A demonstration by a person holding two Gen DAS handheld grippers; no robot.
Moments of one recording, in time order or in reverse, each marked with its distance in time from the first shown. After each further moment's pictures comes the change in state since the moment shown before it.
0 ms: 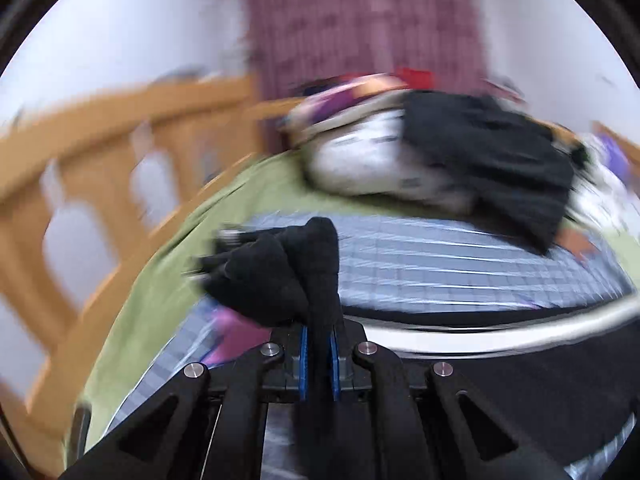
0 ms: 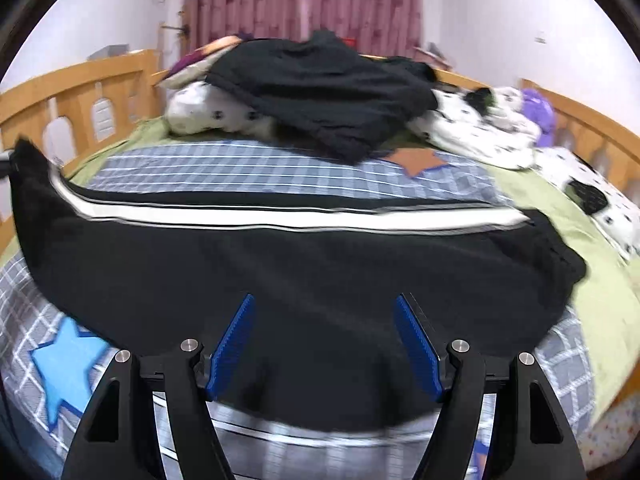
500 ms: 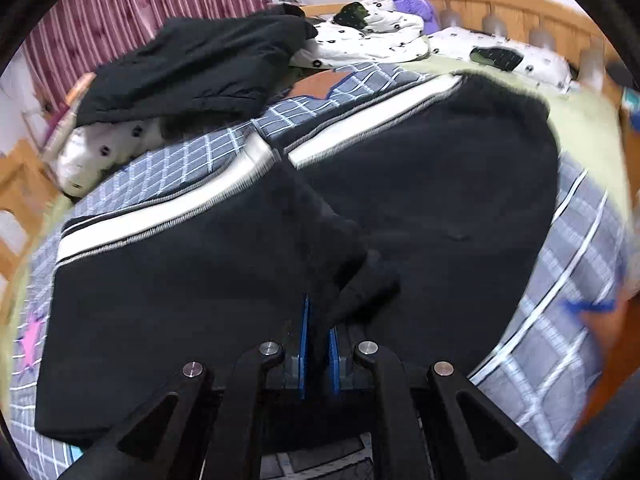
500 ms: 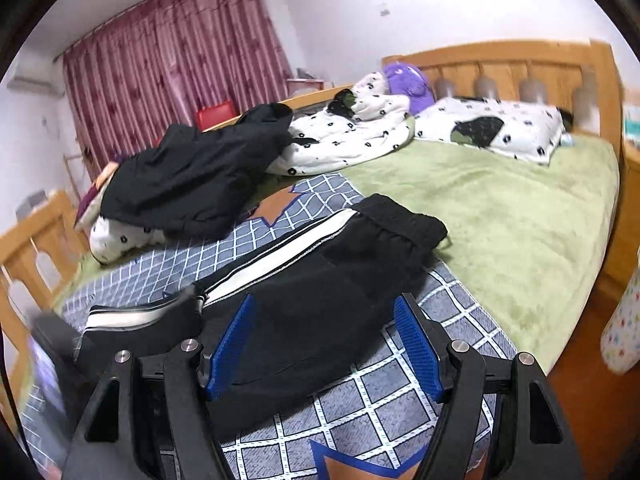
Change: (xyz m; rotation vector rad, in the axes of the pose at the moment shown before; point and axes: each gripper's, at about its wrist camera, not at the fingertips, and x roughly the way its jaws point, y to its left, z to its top) left arm -0.032 -0.321 -0.164 0.473 0.145 -0.382; right arm -0.056 -0.170 -0.021 0.458 -0.157 -0.106
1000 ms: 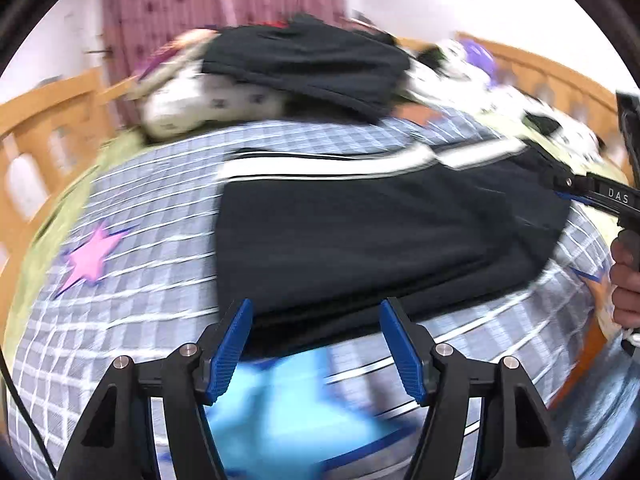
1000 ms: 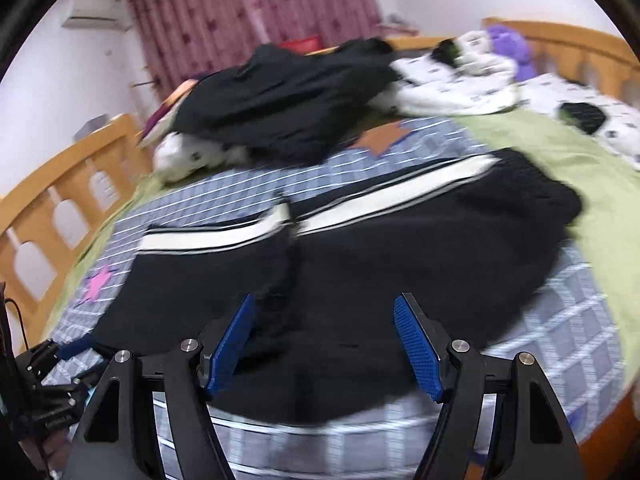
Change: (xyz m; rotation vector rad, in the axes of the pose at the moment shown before) left arm -0.090 0.185 -0.096 -0.268 -0.044 0.008; right arm 0.051 0.096 -0.033 -0.197 0.234 0.273
